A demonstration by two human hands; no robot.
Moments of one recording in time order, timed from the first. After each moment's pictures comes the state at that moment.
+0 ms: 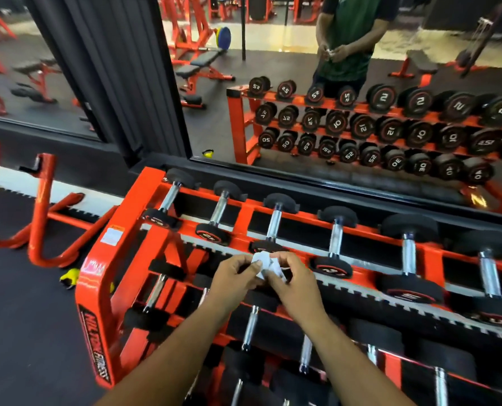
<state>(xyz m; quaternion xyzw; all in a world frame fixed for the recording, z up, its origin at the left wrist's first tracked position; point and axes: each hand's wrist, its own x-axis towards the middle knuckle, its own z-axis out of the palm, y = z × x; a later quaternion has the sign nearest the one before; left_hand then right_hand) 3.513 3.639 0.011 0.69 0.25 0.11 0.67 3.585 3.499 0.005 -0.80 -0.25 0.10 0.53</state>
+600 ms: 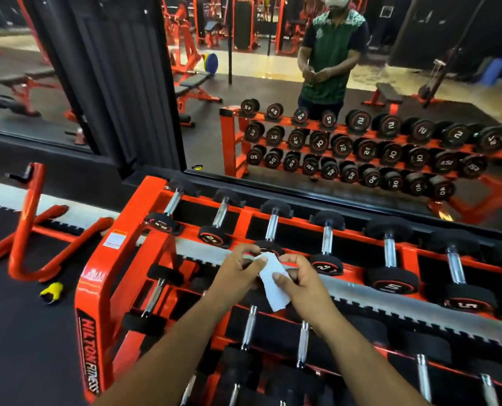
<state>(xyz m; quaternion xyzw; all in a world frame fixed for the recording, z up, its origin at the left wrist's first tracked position) 3.459 3.649 0.040 0.71 0.16 0.10 0.68 3.516 3.482 0.049 -0.75 -0.19 0.20 0.60</state>
